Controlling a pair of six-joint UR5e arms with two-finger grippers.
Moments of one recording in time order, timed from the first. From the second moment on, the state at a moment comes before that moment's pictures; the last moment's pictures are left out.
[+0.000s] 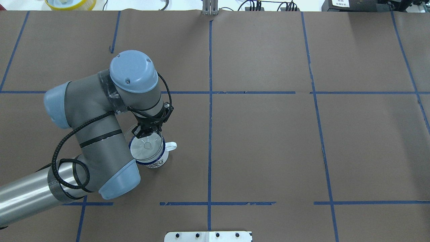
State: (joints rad) left arm -0.58 -2.23 -1.82 -1.30 -1.94 -1.92; right arm 1.57 -1.68 1.66 -1.57 2.29 0.01
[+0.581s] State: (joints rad) left arm -0.57 -2.22 -1.82 -1.31 -1.95 -1.92; right arm 1.57 -1.68 1.66 -1.57 2.29 0.01
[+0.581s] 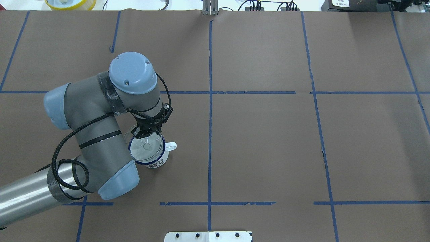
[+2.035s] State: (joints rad) left arm -0.78 -2.12 -1.93 -1.32 -2.03 -1.43; right arm 1.57 -1.68 1.66 -1.57 2.29 0.01
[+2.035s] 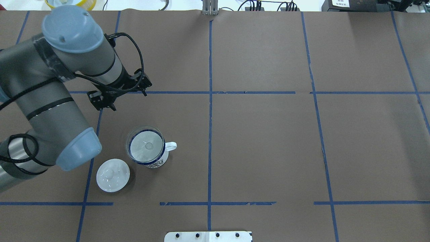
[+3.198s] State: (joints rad) left arm -1.60 -1.64 -1.62 -1.48 -2.32 0.15; right arm 1.57 -1.68 1.66 -1.57 2.29 0.01
